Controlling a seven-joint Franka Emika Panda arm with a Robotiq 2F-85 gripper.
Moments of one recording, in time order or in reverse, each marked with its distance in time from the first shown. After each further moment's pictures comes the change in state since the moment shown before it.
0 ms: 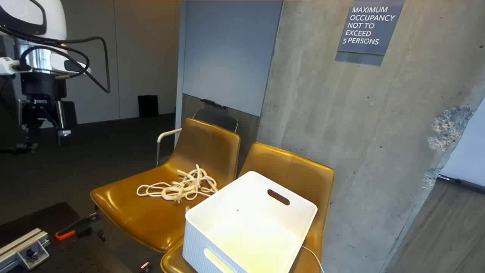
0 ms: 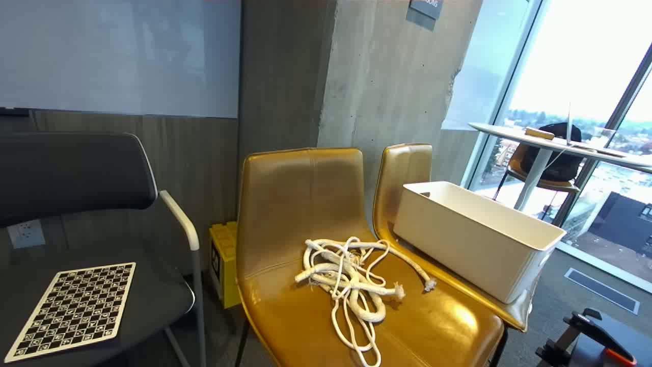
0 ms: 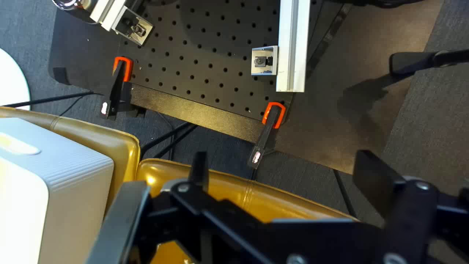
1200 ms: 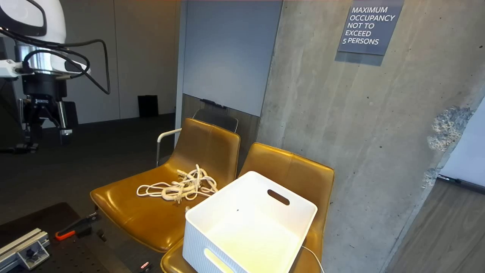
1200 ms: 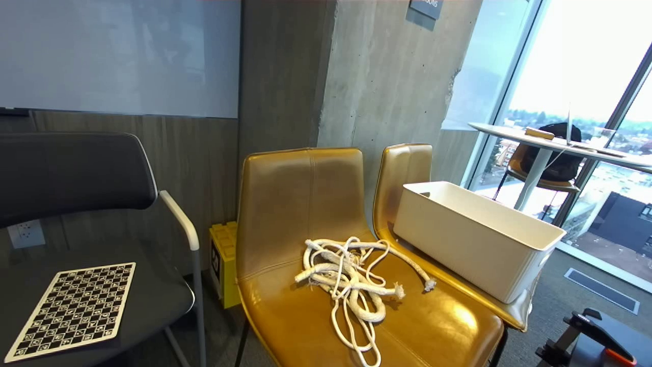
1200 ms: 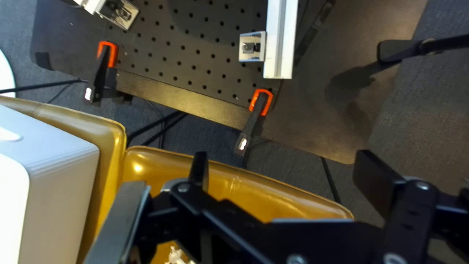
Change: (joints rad) arm 0.018 0.022 -0.001 0.007 0.018 0.051 0.000
